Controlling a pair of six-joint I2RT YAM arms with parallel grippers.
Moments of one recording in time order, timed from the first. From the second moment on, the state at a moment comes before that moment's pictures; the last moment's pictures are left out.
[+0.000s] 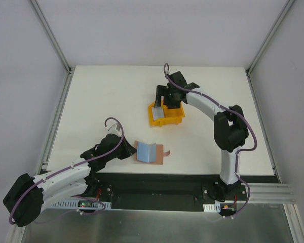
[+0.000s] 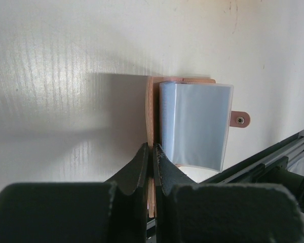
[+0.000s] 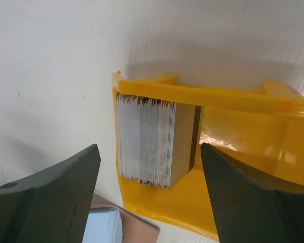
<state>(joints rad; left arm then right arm) -0.73 0.85 0.25 -0.05 -0.01 -1.00 0.54 1.99 1.62 -0.55 -0.16 0.48</state>
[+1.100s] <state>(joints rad) -0.73 0.87 0.25 -0.06 -0.01 -1.00 0.51 2.09 1.60 -0.51 -0.32 0.47</state>
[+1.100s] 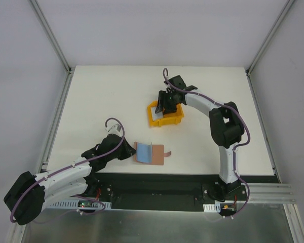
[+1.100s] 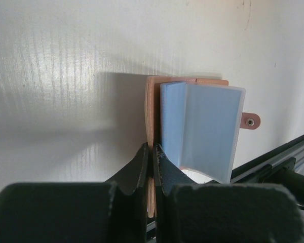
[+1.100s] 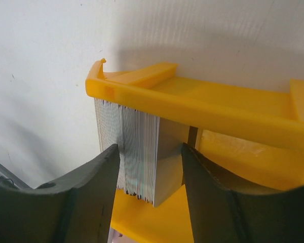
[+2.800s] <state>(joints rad) -0.73 0.86 0.25 -0.06 -0.01 -1.00 0.54 1.61 1.36 -0.45 -0.28 0.49</state>
